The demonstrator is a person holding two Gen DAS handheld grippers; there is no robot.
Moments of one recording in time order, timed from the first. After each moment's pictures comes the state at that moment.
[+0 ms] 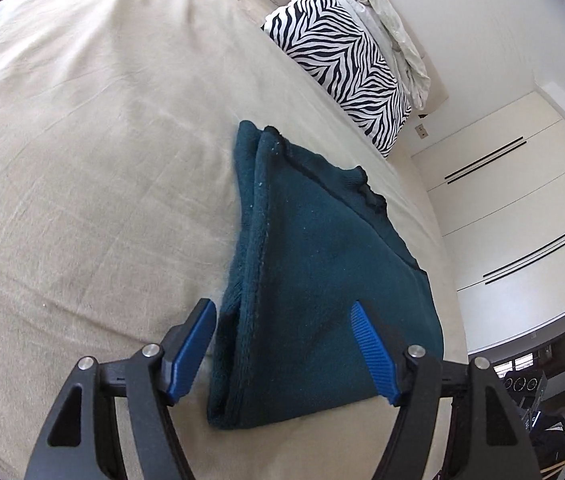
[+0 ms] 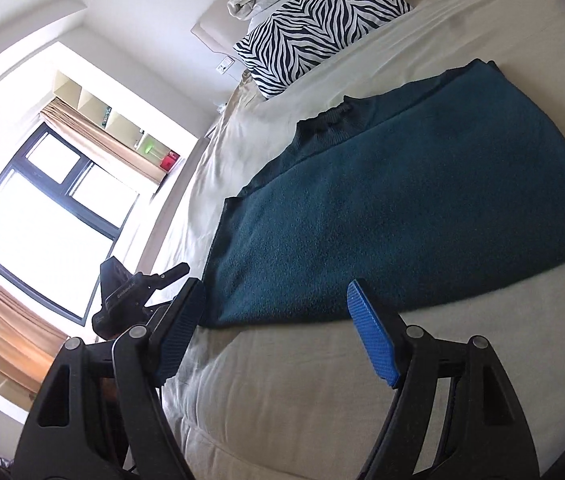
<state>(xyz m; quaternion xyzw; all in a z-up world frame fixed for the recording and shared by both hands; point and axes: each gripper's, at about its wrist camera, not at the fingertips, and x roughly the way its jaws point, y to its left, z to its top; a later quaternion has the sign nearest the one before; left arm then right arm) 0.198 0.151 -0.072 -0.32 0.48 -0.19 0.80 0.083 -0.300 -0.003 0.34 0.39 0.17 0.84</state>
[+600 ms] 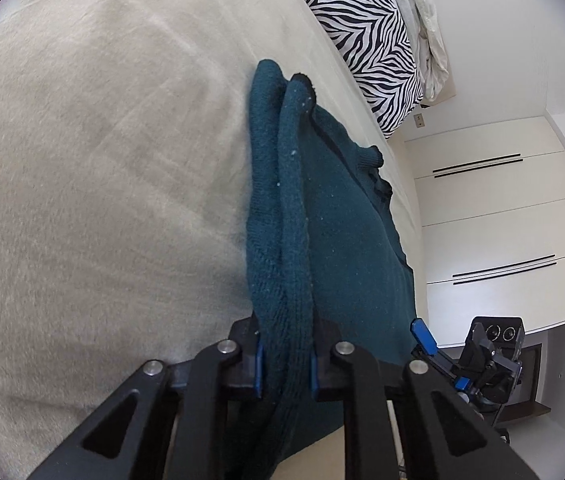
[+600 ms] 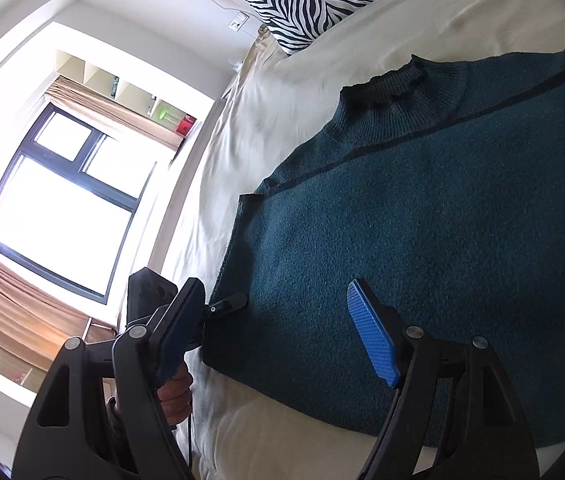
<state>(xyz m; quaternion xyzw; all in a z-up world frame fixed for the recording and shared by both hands) 0.234 0.144 -0.116 -0.40 0.52 -0.23 0.72 0.225 -0.250 -0.037 0.35 0.45 0.23 0.79</state>
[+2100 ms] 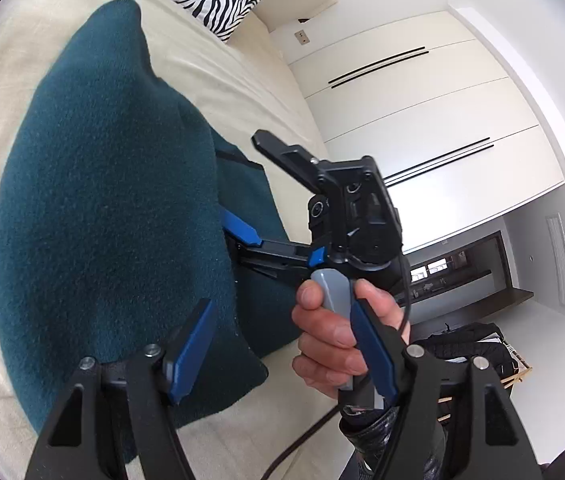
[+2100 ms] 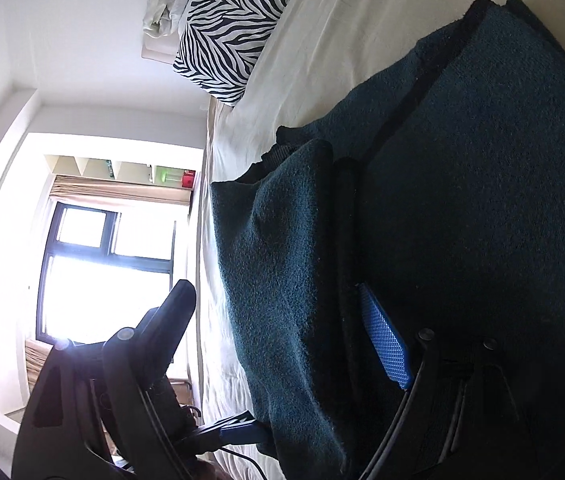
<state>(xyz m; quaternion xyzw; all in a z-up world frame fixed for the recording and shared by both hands) 0.203 -0.085 -0.044 -0.31 0.48 -0.44 0.69 0.272 -0.395 -0.093 0.51 0.44 0.19 0.71</state>
